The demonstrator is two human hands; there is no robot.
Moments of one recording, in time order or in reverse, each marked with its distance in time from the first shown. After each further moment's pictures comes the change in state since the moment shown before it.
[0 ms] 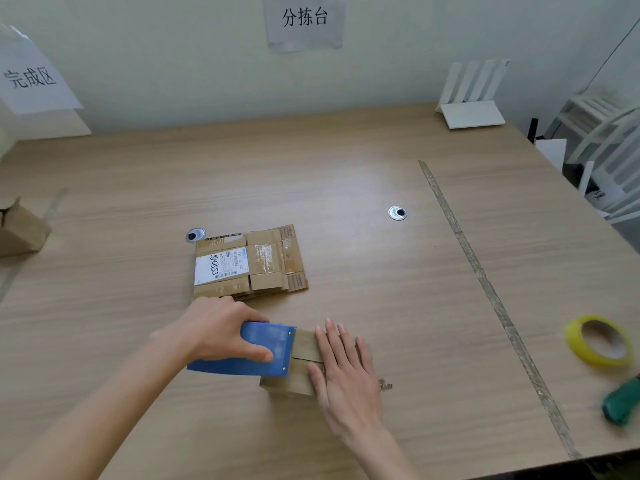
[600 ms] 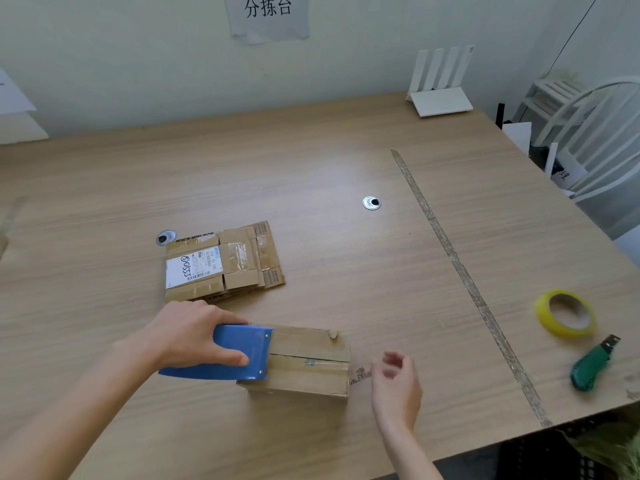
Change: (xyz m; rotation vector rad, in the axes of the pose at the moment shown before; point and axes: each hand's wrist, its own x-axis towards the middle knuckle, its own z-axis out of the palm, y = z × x) left_hand 0.000 0.008 -0.001 0.052 -0.040 0.017; right_hand -0.033 0.064 -0.017 0.868 0.266 1.016
